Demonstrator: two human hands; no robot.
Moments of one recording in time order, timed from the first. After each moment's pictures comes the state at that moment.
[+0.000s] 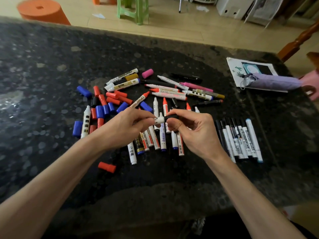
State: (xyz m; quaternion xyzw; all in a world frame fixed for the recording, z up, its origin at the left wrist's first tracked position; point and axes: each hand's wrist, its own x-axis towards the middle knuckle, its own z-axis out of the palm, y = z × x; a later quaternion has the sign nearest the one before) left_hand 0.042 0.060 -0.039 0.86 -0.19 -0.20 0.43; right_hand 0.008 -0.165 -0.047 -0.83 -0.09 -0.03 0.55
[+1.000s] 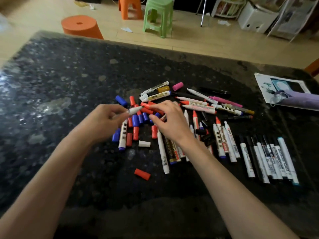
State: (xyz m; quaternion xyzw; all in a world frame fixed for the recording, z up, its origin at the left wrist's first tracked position) left_hand 0.050 0.178 -0.027 0.89 0.04 -0.10 0.44; right_hand 0.092 -0.038 -0.083 -0.94 -0.16 -0.04 0.29
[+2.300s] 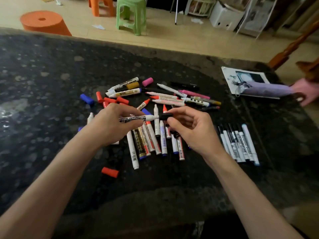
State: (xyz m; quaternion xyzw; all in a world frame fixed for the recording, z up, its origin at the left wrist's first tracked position) left_hand 0.045 0.088 -0.015 0.90 -0.07 -0.14 0.41; right_hand 0.010 -0.149 -0.019 -0.81 -0.02 0.00 0.58
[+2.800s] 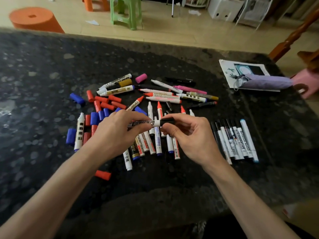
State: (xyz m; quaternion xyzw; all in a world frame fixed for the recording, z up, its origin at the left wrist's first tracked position) left_hand 0.034 0.056 -0.028 0.91 -0.15 -0.09 0.37; right_hand -0.001 -0.163 -0.033 -0.81 -0.04 0.00 0.59
